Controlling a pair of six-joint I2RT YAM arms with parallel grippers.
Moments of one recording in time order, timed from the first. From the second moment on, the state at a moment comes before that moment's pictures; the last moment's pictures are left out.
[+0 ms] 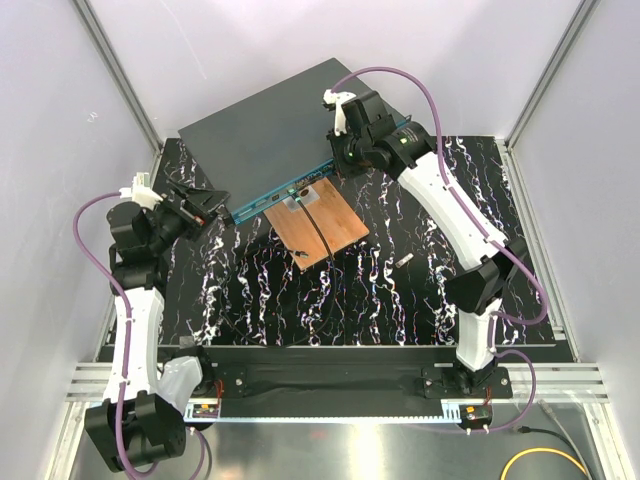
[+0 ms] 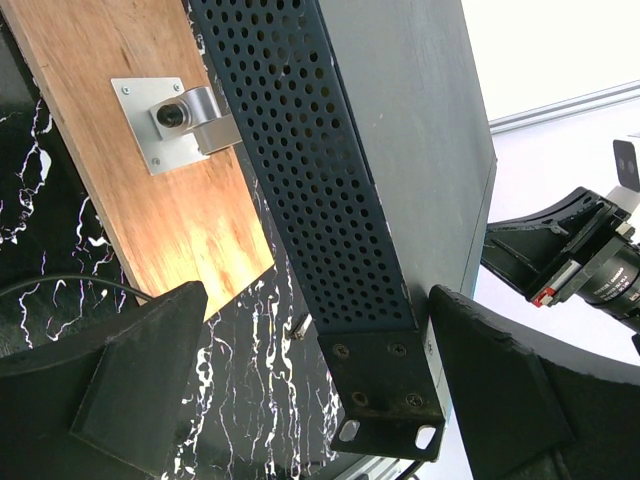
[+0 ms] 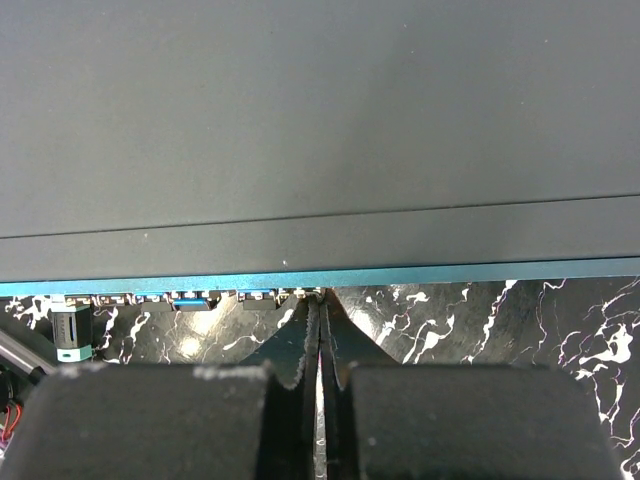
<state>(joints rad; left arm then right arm) 0.23 0.89 0.77 -0.10 0.67 -0.96 0.64 1.94 2.27 -1.02 0.00 0.17</state>
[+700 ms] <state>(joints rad) 0.24 0.90 0.90 -0.13 0.70 -0.91 0.57 1.40 1.62 -0.79 -0.15 -0.11</state>
